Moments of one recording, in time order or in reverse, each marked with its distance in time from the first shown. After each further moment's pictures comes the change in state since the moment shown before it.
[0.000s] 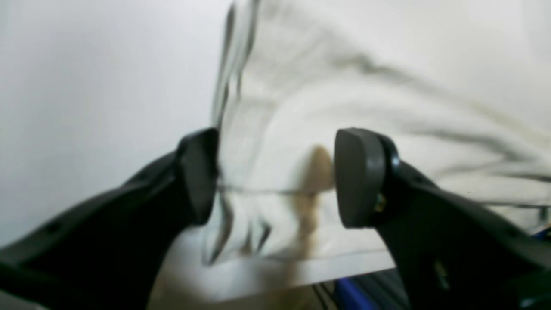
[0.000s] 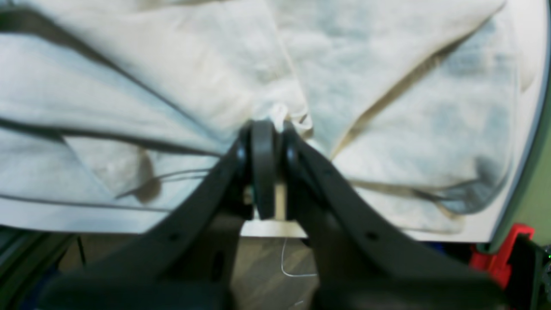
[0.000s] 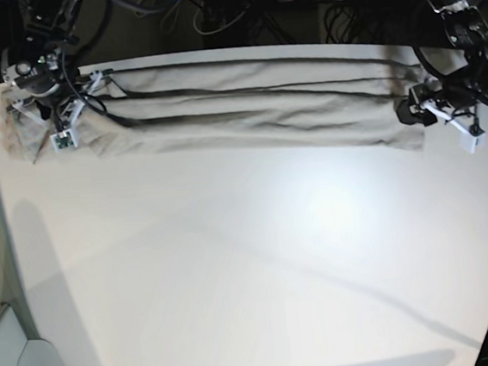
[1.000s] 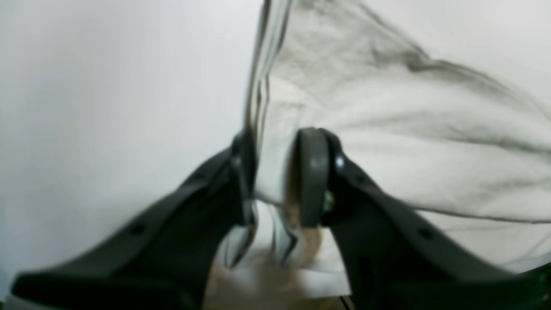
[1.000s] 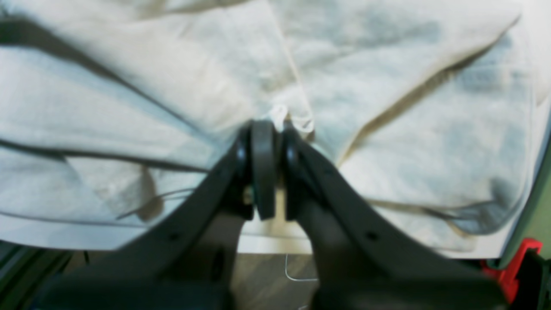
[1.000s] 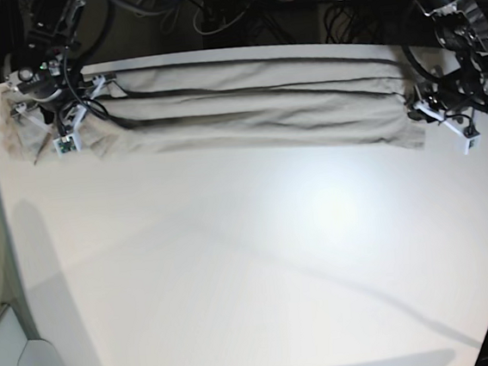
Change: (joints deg) left arm -0.9 3.2 0.0 0.8 12.0 -0.3 -2.6; right arm 1.7 0.1 0.0 -2.3 -0.2 0.0 0.4
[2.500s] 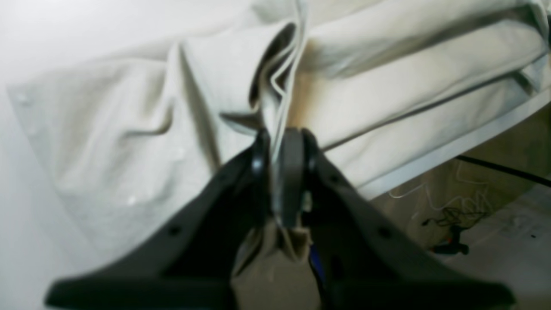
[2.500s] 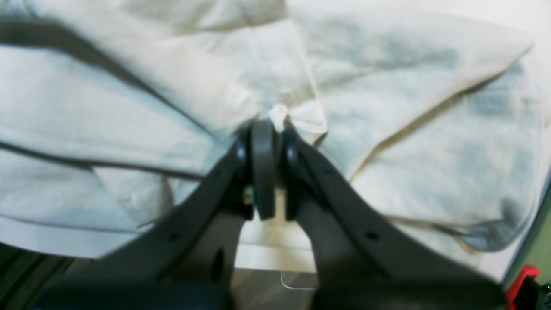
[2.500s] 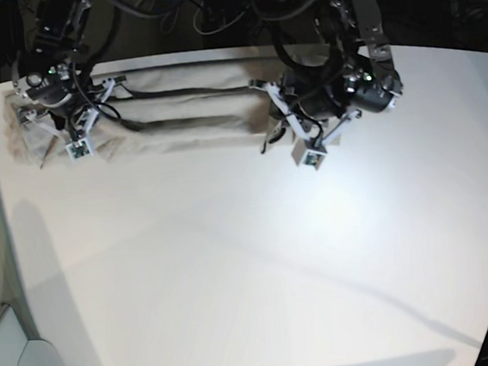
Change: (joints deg) left arm 7.1 20.9 29.9 25.4 12.3 0.4 8.4; right arm 0.5 0.2 -4.0 0.0 -0.2 0.0 -0.4
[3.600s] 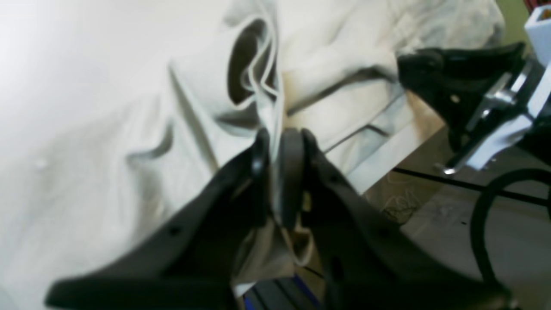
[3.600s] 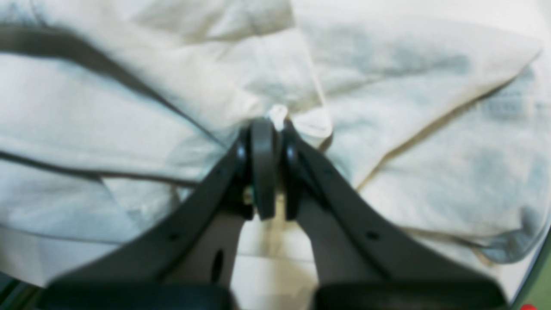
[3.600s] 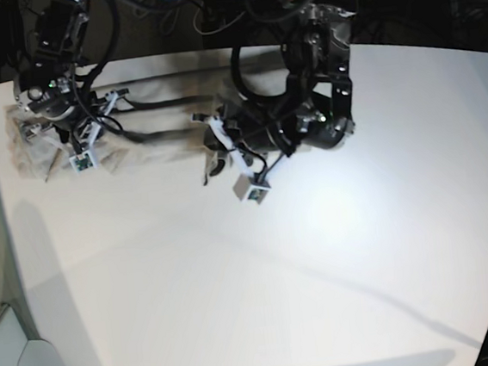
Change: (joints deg) left arm -8.2 -0.2 14.8 -9.3 -8.9 13.4 -4.8; right arm 3.0 1.9 -0.6 -4.5 1.1 -0.1 1.7
